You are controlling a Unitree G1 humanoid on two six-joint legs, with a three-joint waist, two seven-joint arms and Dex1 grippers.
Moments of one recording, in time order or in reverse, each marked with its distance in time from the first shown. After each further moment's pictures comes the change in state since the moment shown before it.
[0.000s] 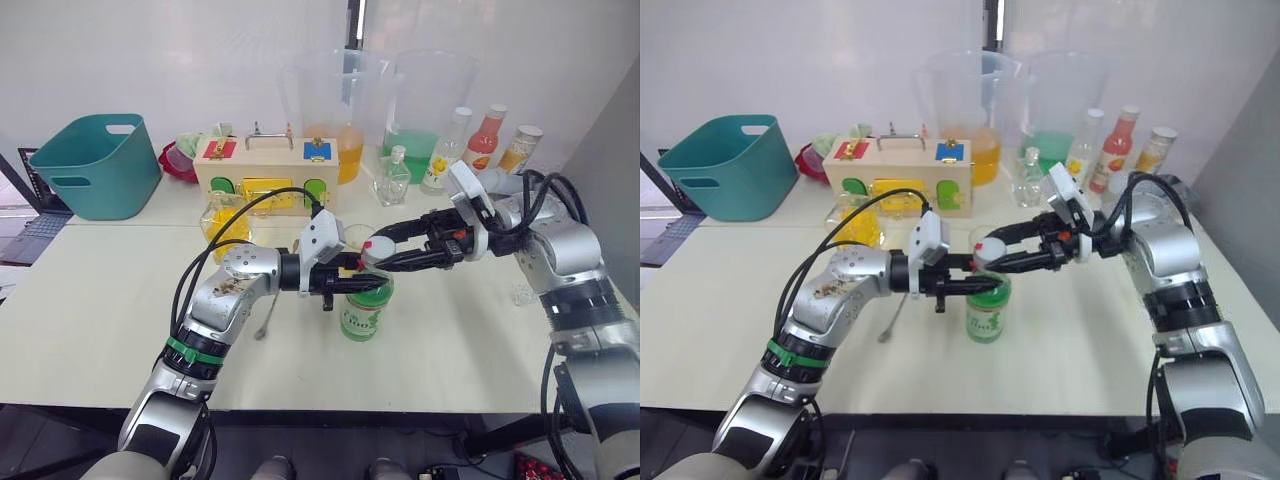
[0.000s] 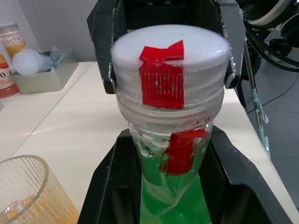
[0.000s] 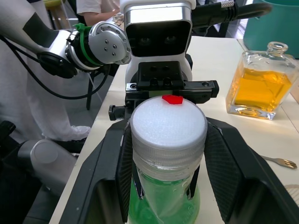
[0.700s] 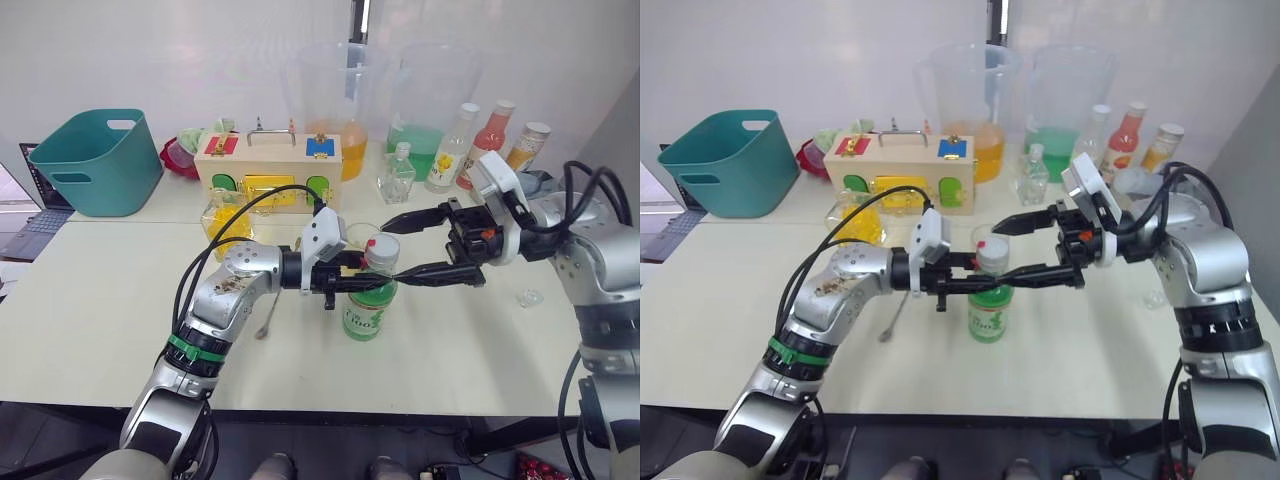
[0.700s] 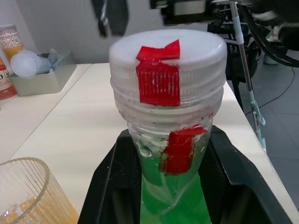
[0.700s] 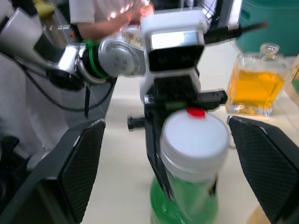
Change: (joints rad) left arm -0.015 -0.009 -0.004 0.013 -0.001 -0.018 -0.026; right arm 0.225 -0.084 -0.227 -0.473 0.152 0.337 -0.208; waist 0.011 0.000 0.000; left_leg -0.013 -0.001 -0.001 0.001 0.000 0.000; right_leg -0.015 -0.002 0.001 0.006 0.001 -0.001
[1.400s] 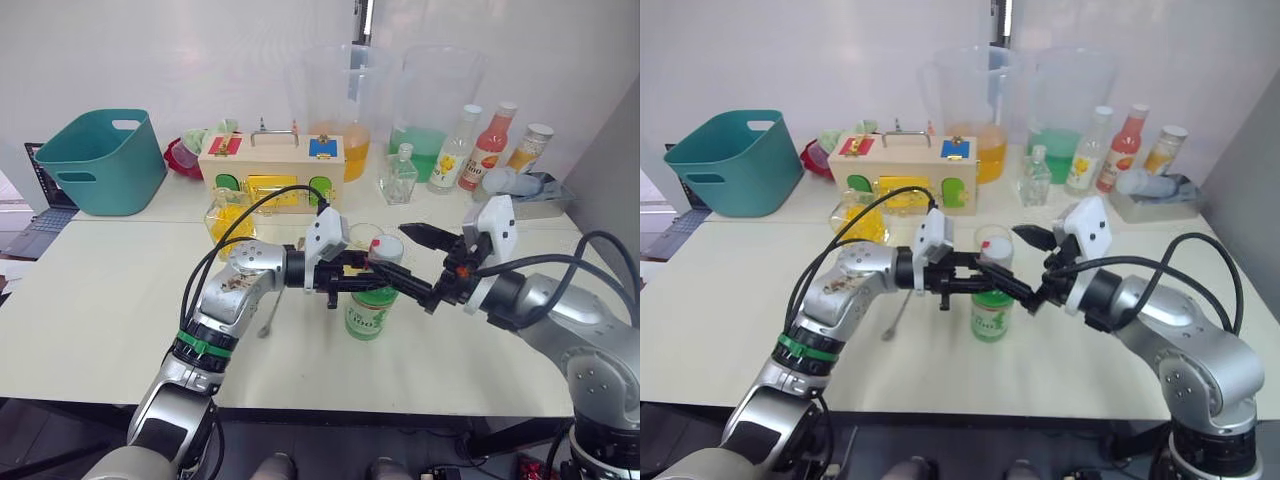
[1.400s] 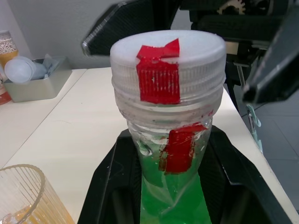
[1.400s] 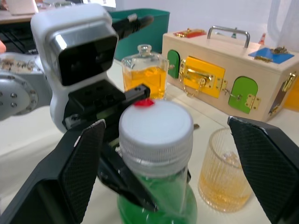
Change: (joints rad) left arm -0.026 -0.031 0.001 0.081 0.009 -0.057 -0.047; right arm 0.379 0.169 -0.187 -0.565 0.093 0.201 -0.867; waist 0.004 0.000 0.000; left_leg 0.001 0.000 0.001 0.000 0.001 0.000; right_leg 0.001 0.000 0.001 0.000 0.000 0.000
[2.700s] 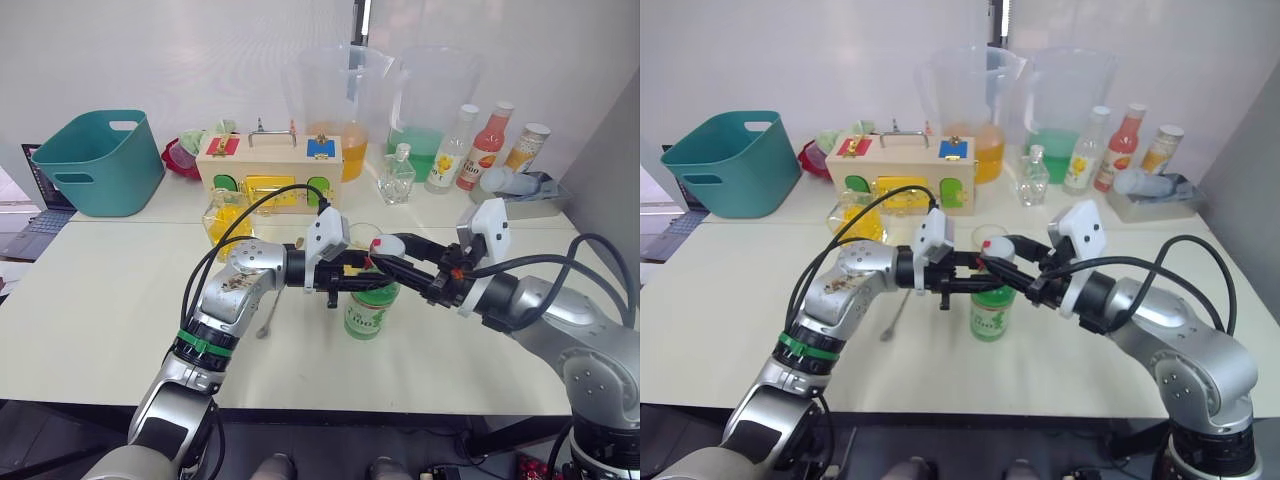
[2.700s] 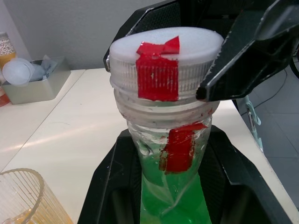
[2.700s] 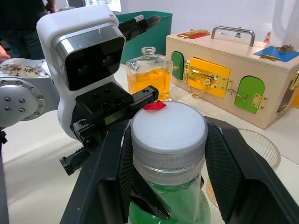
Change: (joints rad) left arm 0.001 0.001 -0.001 -0.001 0.012 -0.007 -0.004; right arm -0.032 -0.036 0.039 0.052 0.054 -0.023 0.024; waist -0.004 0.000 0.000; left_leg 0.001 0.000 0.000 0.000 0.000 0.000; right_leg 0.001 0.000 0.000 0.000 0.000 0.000
